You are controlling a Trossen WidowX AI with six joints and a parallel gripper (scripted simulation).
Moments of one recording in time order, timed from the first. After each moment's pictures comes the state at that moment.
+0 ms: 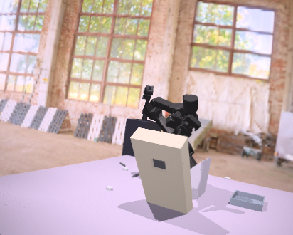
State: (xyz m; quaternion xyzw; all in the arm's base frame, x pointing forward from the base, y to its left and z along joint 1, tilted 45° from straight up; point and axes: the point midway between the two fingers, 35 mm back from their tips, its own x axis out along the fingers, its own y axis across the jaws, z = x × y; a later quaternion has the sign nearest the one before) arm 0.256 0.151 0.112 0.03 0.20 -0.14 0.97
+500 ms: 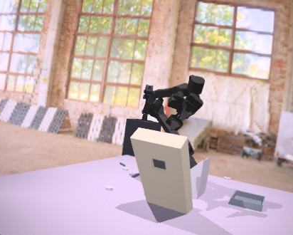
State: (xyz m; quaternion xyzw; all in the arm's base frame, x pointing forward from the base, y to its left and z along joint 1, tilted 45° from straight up) arm 0.253 0.206 0.168 0.04 0.20 -0.14 0.97
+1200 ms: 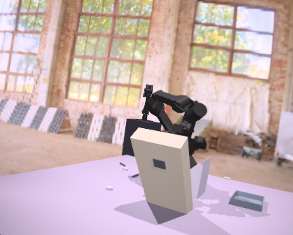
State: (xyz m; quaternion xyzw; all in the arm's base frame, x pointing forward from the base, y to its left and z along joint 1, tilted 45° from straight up) arm 0.231 0.120 0.080 -0.35 0.43 -0.13 0.82
